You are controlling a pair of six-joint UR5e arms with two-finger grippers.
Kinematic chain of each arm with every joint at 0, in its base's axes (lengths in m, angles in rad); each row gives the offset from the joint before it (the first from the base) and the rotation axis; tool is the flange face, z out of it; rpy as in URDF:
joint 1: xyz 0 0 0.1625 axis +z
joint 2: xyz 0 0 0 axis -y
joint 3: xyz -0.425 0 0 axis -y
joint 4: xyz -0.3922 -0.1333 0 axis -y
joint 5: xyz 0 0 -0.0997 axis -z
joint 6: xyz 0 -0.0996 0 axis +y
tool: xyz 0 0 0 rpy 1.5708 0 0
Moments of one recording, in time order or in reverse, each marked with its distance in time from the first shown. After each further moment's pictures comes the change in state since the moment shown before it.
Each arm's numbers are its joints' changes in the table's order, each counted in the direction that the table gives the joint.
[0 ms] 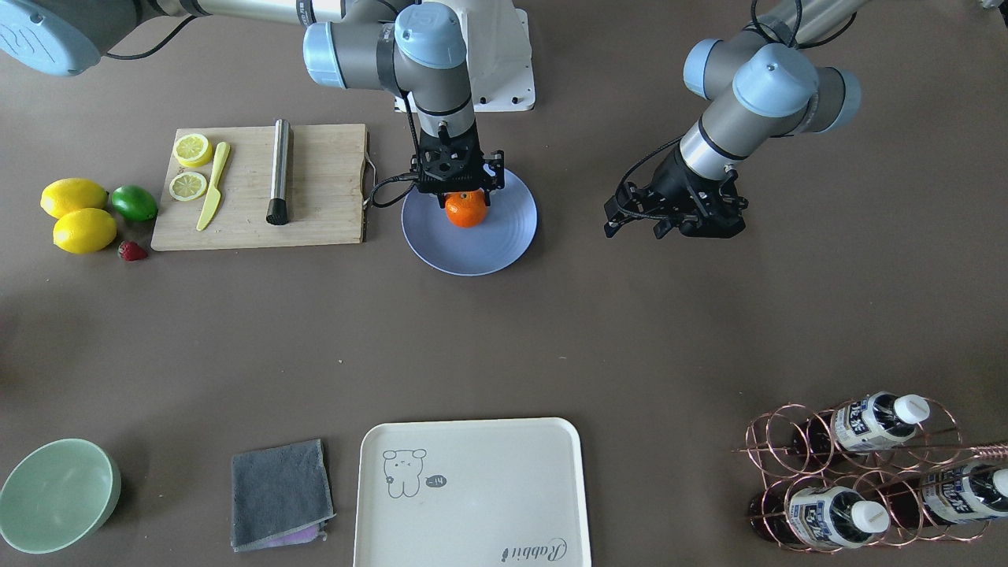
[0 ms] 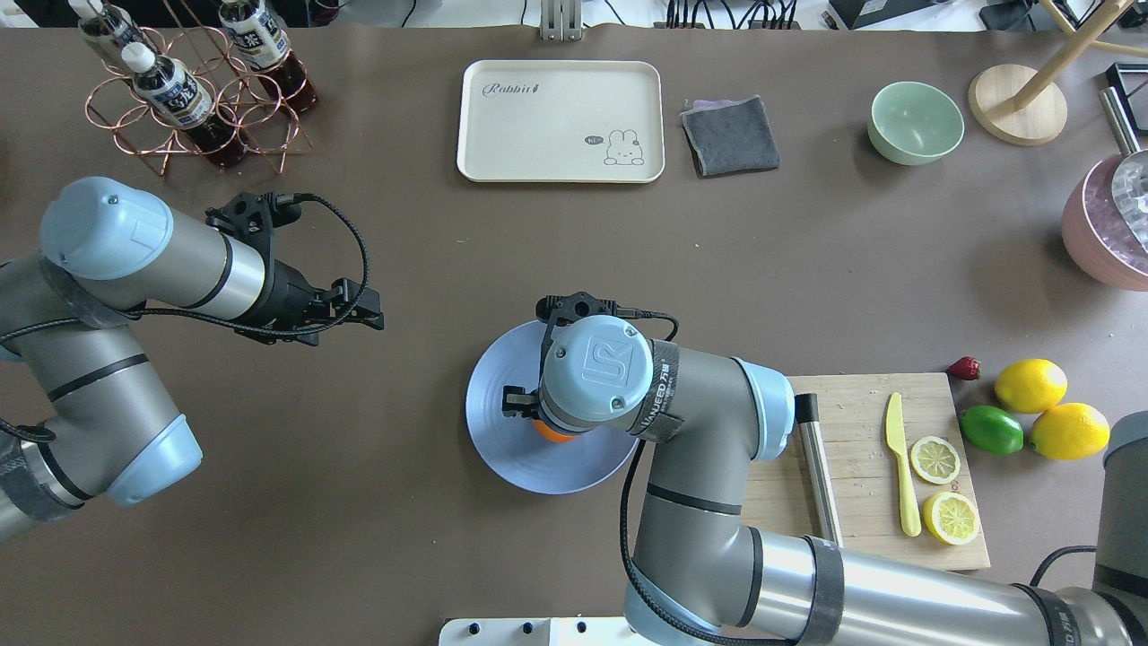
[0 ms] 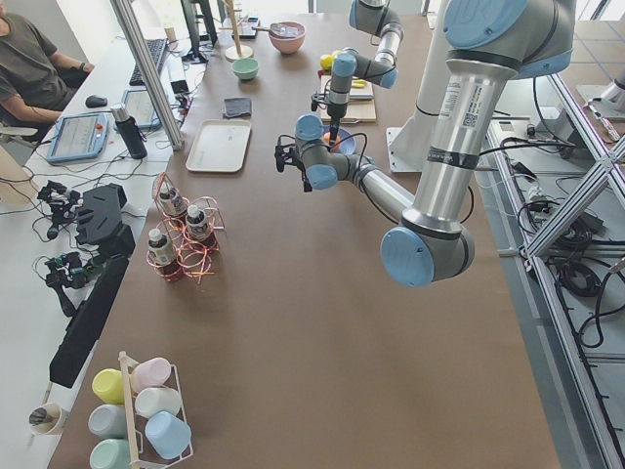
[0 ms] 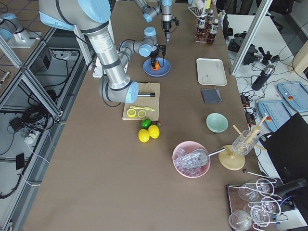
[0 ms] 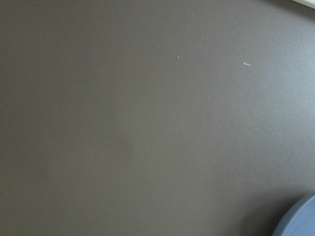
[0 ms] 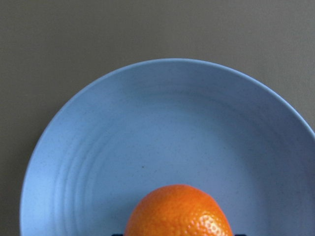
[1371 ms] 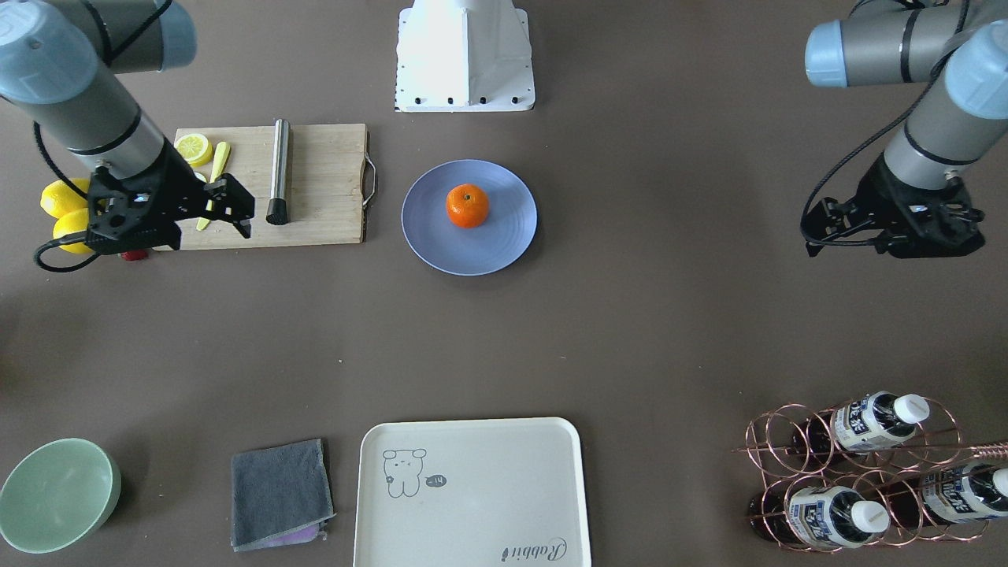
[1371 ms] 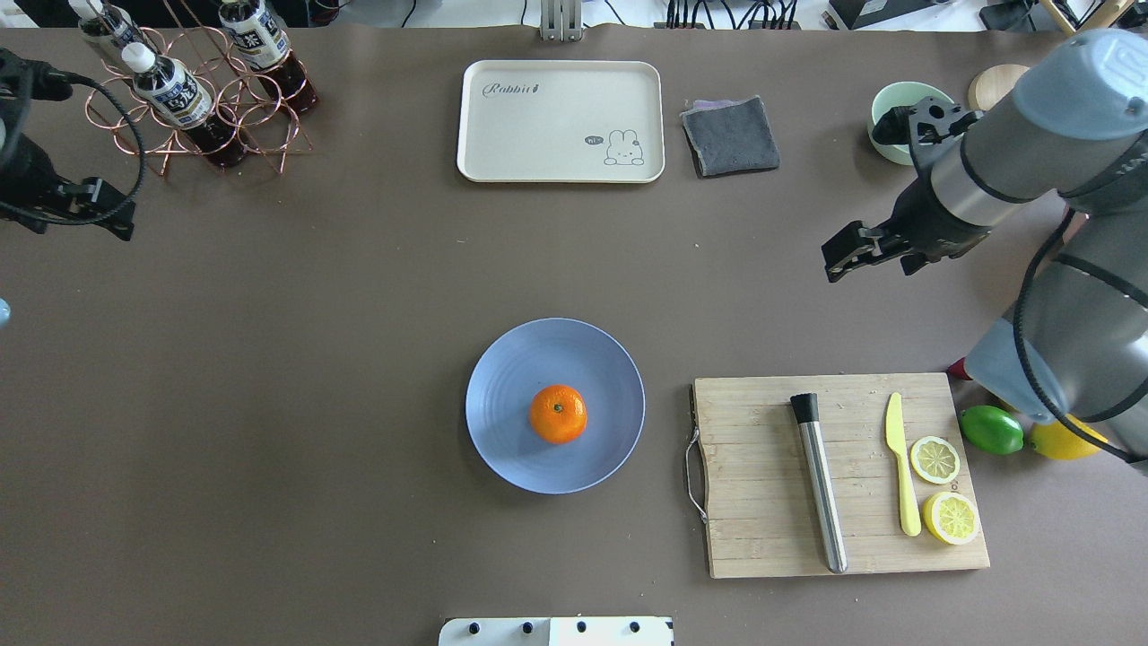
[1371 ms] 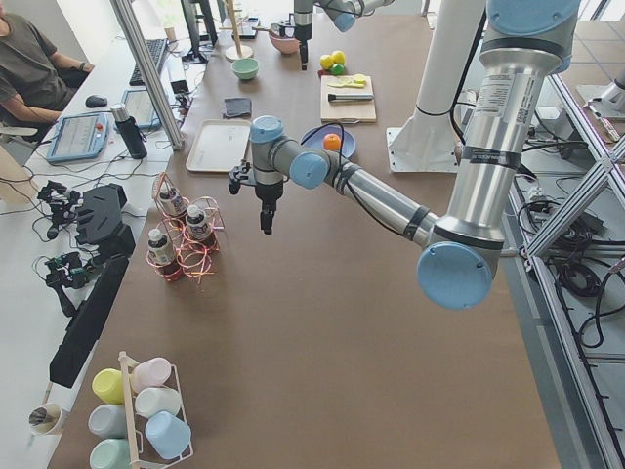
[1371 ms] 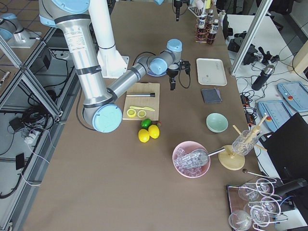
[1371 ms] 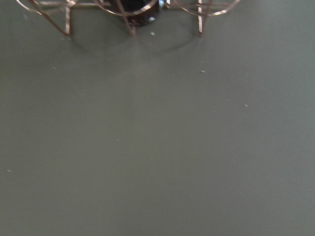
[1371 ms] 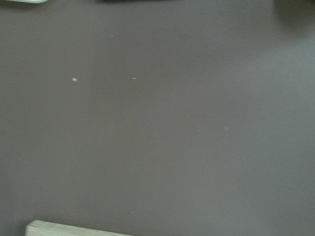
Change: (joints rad) left arm -0.465 0.138 -0.124 0.598 -0.073 -0.859; right arm 0.617 -0.500 0.297 -0.088 0.485 0.745
